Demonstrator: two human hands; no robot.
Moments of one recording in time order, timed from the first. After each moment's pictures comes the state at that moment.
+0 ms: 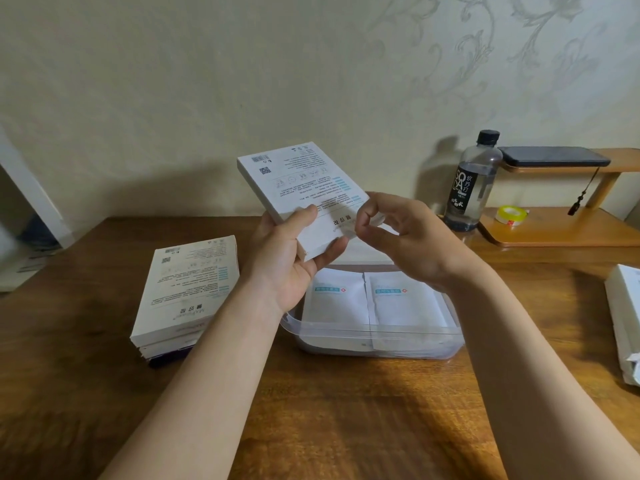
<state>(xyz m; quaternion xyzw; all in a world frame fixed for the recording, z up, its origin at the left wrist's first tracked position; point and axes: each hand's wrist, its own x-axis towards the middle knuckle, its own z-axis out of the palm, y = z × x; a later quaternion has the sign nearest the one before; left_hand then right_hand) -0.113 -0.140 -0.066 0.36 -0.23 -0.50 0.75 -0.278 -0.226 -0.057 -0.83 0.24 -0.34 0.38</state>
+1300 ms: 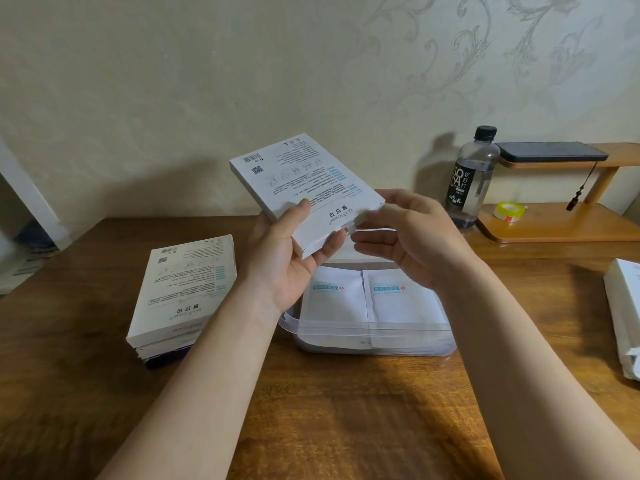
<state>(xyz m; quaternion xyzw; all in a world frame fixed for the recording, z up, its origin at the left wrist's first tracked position) -0.112 -0.143 -0.070 0.30 -0.26 -0.52 0.76 -0.266 -0.226 -0.053 -0.54 0.32 -0.40 0.67</state>
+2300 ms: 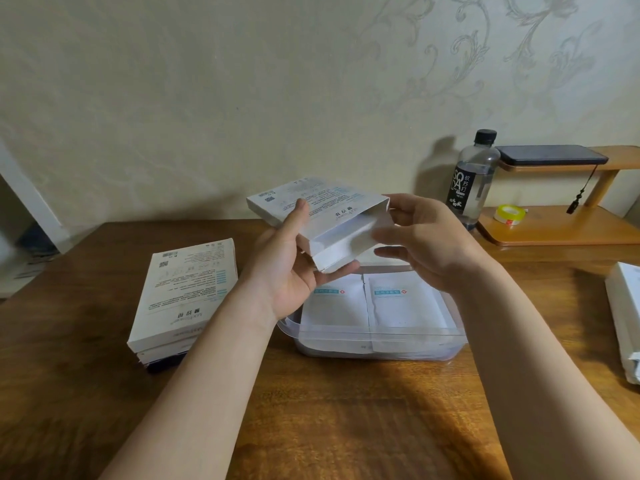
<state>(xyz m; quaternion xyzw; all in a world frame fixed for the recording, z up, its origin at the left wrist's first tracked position) -0.111 -0.140 -0.066 0.41 -0.22 -0.57 0.68 -0.282 -0.234 -0.059 -0.65 0.32 -0.38 0.58</state>
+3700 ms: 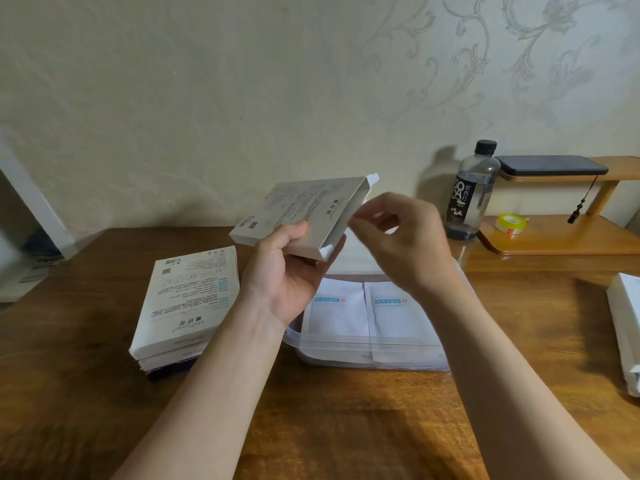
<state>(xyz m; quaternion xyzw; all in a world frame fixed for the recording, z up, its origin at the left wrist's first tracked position) -0.110 -0.145 -0.072 0.25 -0.17 -0.55 0.78 -0.256 -0.212 -0.052 -0.75 0.35 -0.49 0.27</state>
